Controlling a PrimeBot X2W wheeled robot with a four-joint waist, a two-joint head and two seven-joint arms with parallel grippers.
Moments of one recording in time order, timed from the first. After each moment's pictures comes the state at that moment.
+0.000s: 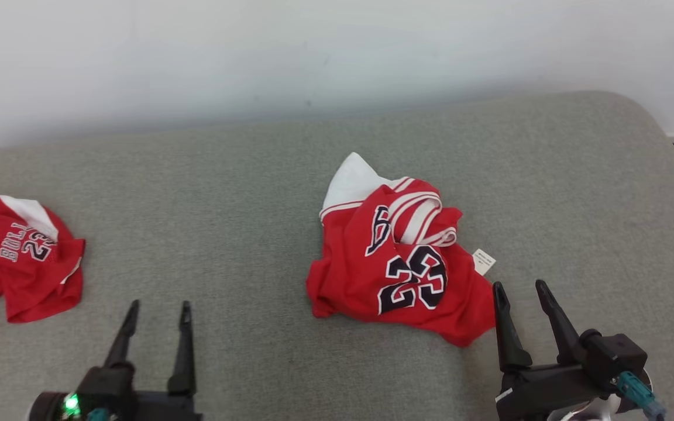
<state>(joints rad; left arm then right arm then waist) -0.09 0.31 -0.30 0.12 -0.36 0.16 -0.26 -0.07 -0.05 0.01 0.18 0.19 0.13 -0.20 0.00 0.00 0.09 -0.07</state>
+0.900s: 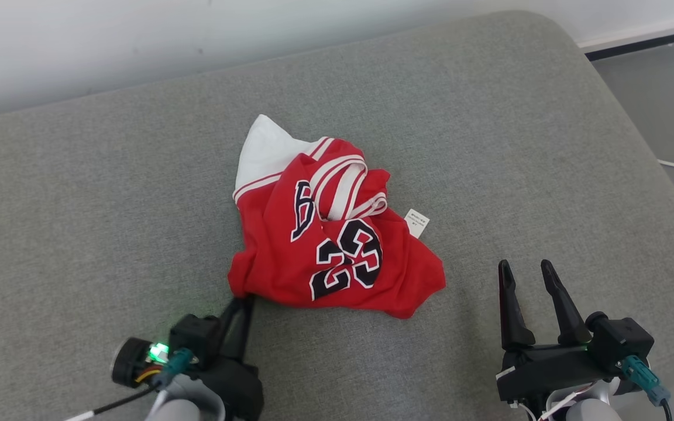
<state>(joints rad) -0.37 0.18 -0.47 0.55 -0.33 -0.04 -0.26 -0.15 -0.05 0.00 0.24 0.23 0.13 -0.26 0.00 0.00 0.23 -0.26</state>
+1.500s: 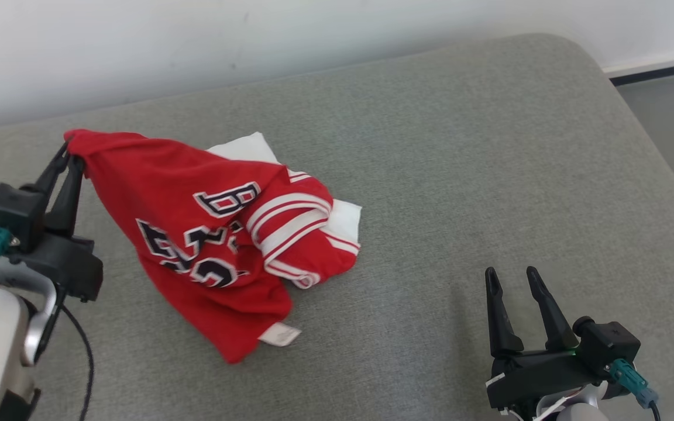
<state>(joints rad) -0.58 0.53 -0.30 0.31 -0.28 -0.06 -0.13 -0.14 -0.05 0.03 0.26 0.25 0.13 -0.26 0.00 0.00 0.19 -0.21</state>
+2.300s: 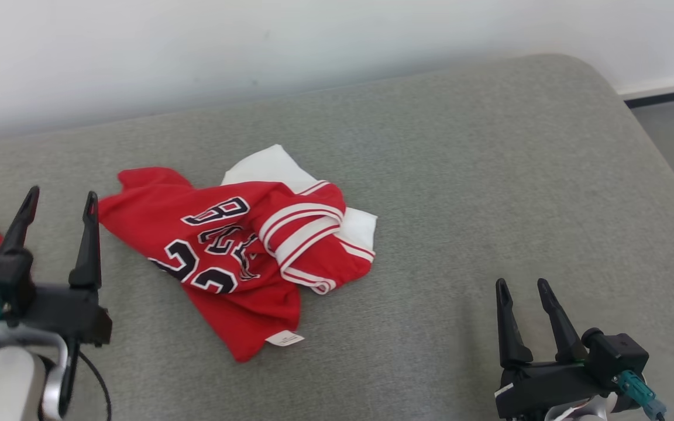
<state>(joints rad) -0.43 0.50 -0.25 0.29 -0.37 0.03 -0.21 -0.11 -0.05 0.01 0.26 0.25 0.13 -0.26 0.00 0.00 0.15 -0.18</state>
